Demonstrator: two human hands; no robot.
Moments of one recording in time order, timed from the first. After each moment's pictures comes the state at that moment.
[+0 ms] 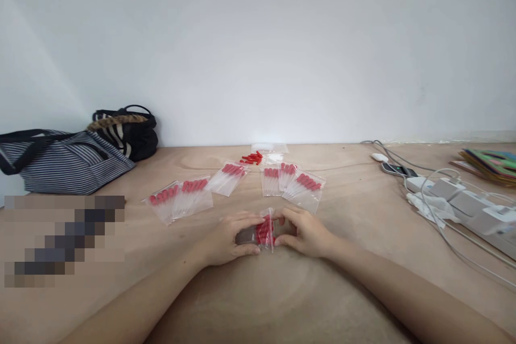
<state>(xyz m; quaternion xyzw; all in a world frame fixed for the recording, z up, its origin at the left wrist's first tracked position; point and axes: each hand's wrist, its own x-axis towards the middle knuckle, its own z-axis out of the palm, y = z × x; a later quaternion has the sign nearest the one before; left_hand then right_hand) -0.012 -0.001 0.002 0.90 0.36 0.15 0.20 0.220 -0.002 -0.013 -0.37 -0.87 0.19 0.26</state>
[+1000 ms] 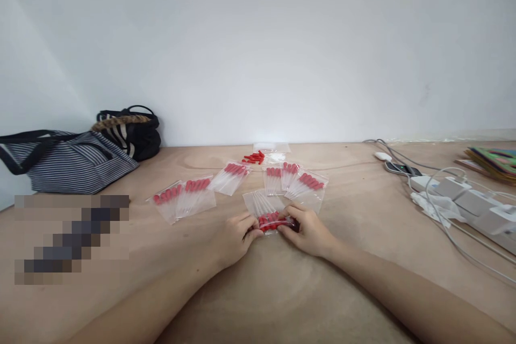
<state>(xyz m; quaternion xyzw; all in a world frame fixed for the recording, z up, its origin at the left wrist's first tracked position) 0.000 -0.001 -0.023 0.87 0.40 0.27 0.11 0.215 0.000 -0.025 -0.40 -0.83 0.19 0.34</state>
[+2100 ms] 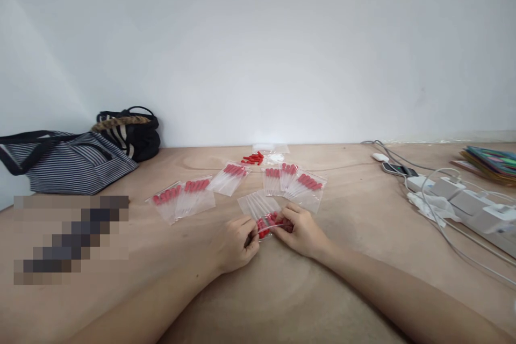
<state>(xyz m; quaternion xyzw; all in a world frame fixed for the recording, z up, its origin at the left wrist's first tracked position) 0.007 -0.013 -0.015 0.88 0.38 0.26 0.04 0.202 -0.003 -0.027 -0.42 -0.81 0.18 0.36</state>
